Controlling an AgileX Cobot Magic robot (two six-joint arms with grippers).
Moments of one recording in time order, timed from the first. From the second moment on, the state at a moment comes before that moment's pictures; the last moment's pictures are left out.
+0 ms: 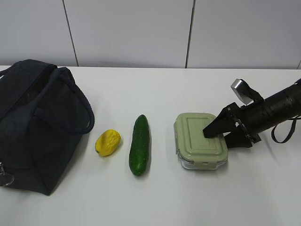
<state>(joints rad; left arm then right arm) -0.13 0.01 -0.51 0.06 1.11 0.02 -0.14 2.22 -1.31 1.06 1.18 -0.92</state>
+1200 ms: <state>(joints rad) -0.13 0.01 -0.51 0.06 1.11 0.02 -0.14 2.22 -1.31 1.06 1.18 -0.92</state>
